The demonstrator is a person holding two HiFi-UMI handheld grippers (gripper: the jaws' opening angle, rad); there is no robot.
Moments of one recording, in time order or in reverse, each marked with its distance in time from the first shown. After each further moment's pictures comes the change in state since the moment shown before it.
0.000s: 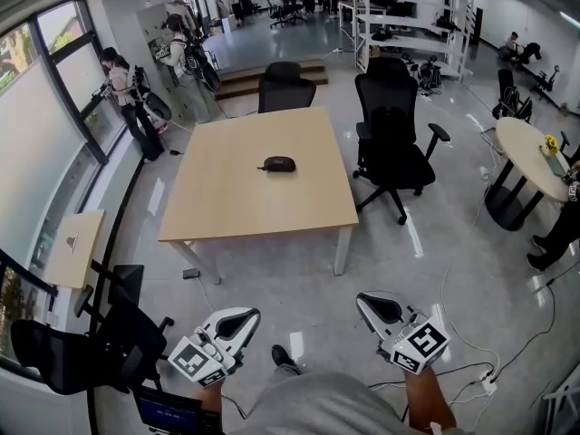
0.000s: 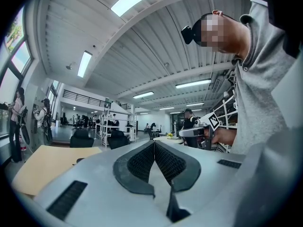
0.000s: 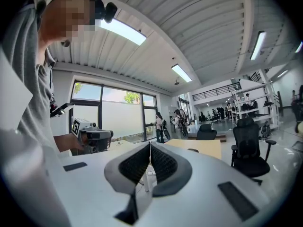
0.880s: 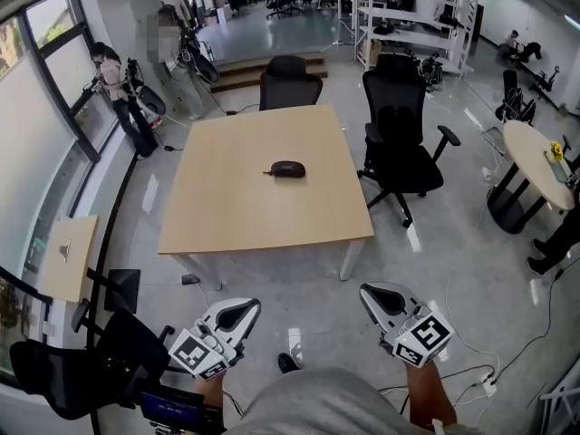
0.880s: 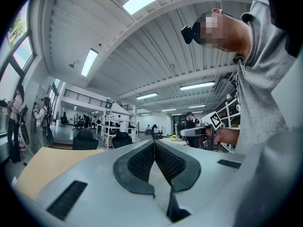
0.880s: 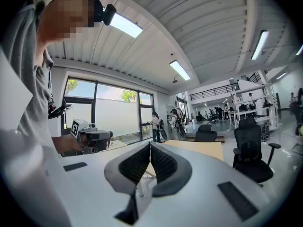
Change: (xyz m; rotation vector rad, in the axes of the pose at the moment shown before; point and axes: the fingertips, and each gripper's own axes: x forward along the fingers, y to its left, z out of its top) left arm 0.024 0.140 -0.003 -0.015 -0.015 0.002; right arm 0.123 -0.054 0.017 -0.003 0.016 -0.035
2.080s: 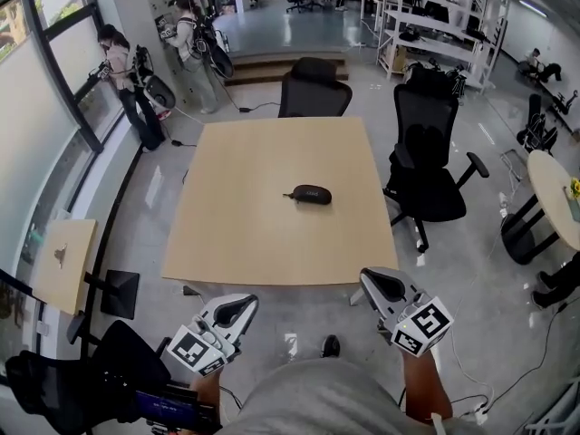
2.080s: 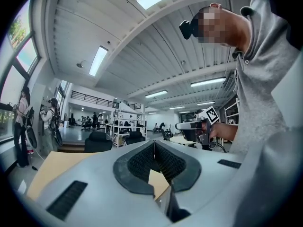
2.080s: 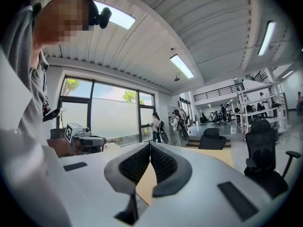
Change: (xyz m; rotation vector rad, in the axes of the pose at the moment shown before) left arm 0.038 0.215 -0.005 0.006 0.016 0.080; right arm 0.222 -0.104 0.044 -0.016 -0.011 0.039
